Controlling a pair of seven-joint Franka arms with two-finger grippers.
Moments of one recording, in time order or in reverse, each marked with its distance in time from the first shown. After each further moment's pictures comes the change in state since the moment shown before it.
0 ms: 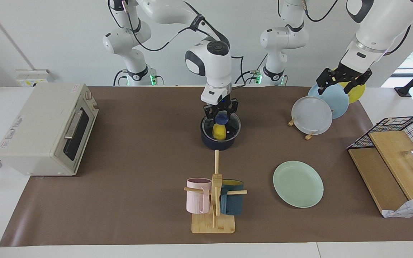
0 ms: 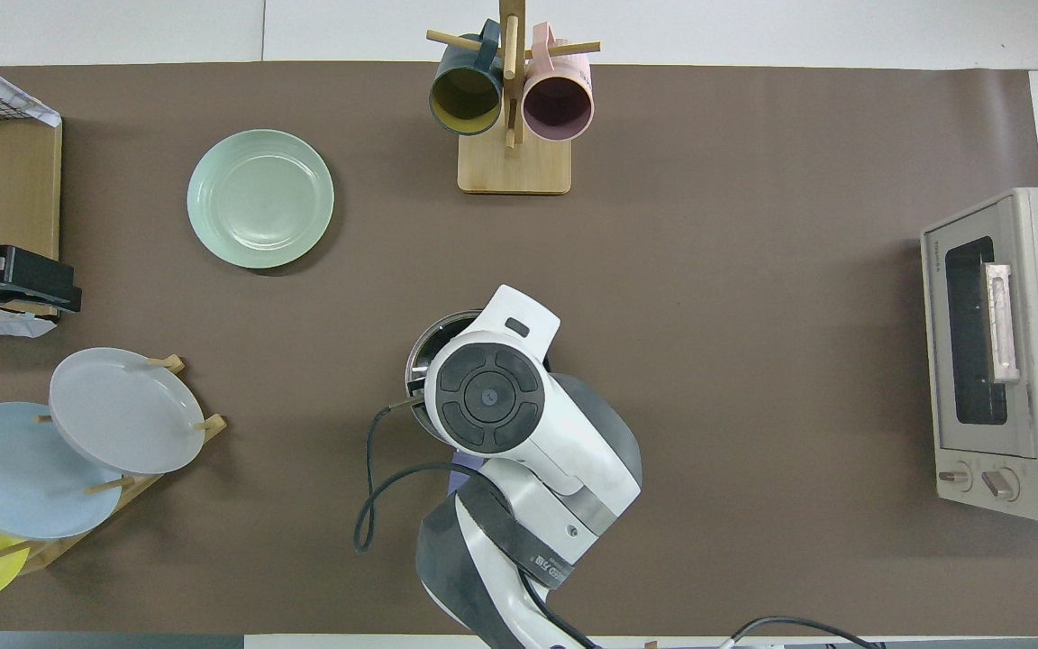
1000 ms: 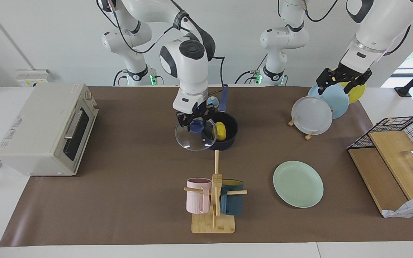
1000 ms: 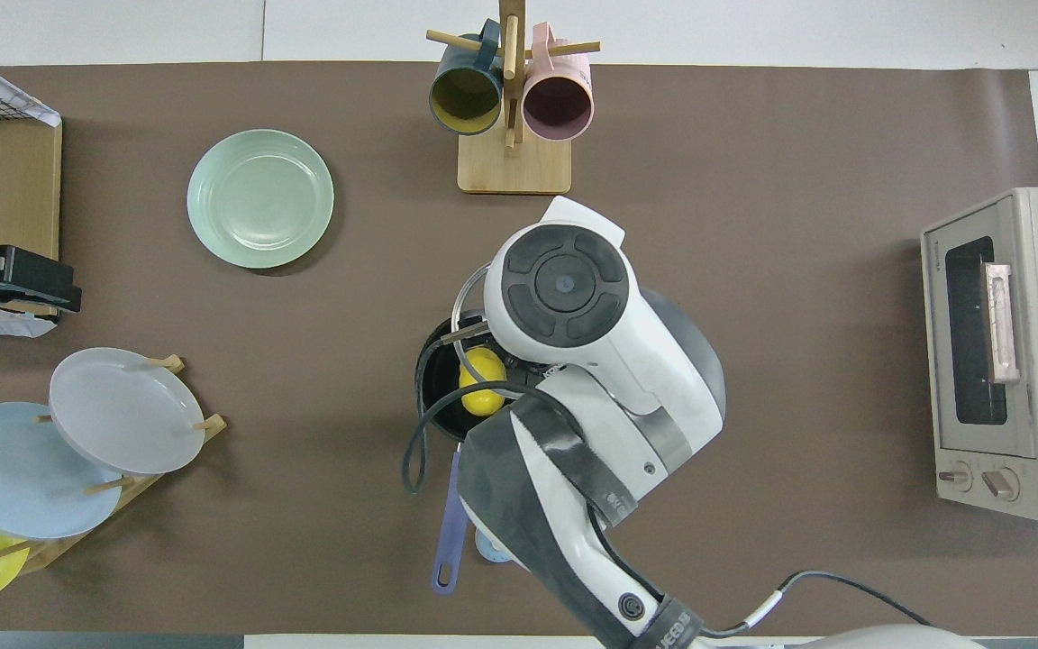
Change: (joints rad) left arm 0.000 0.000 -0.002 0.000 0.000 0.000 0.000; right arm -0.203 0.002 -0.016 0.164 -0.027 -0.267 -0.281
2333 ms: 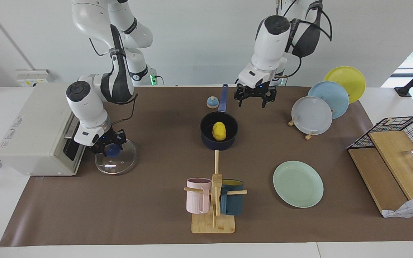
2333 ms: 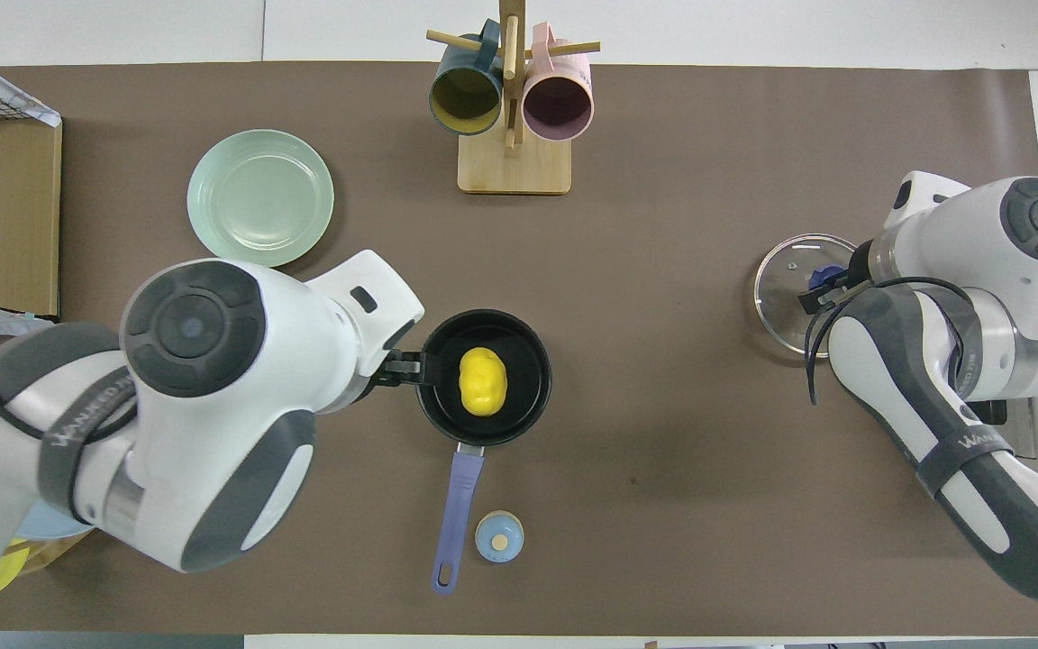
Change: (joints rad) left arm -0.494 -0.004 -0.035 -0.412 -0.044 0.491 -0.420; right arm -0.524 -0.088 0.001 -0.424 -0.006 0.340 -0.680
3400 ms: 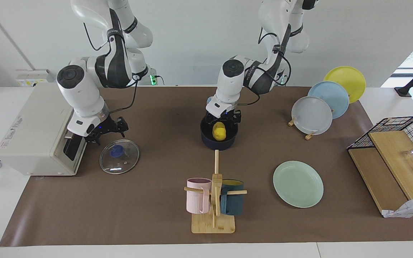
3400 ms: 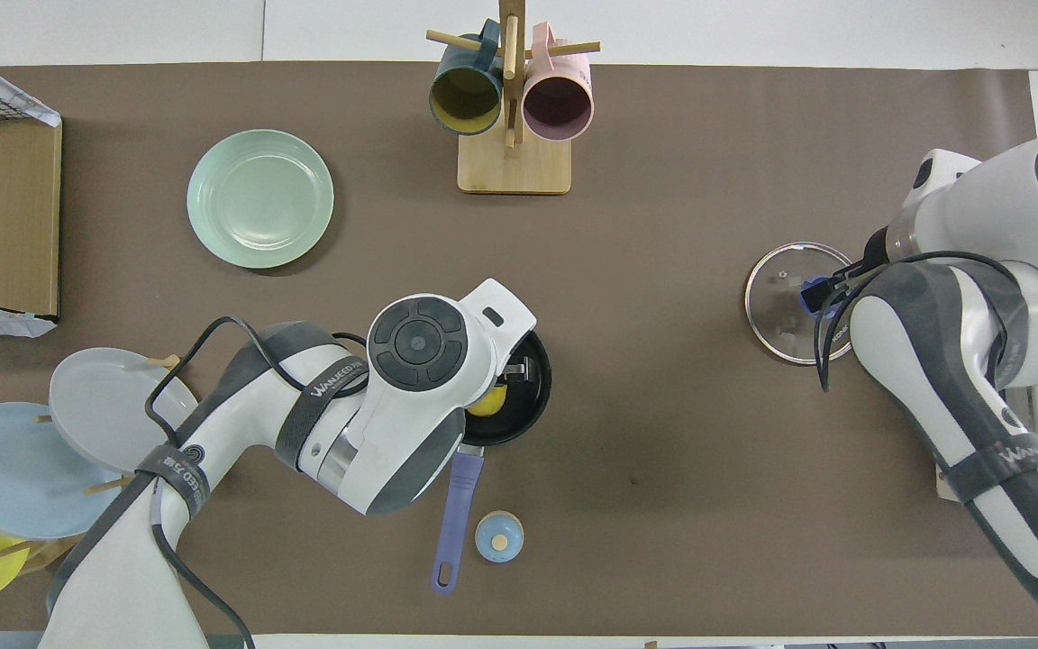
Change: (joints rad) left arm -0.107 0.242 0.002 -0.005 0.000 0.232 -0.175; right arm 0.007 -0.059 0.036 0.237 0.002 -0.382 0.157
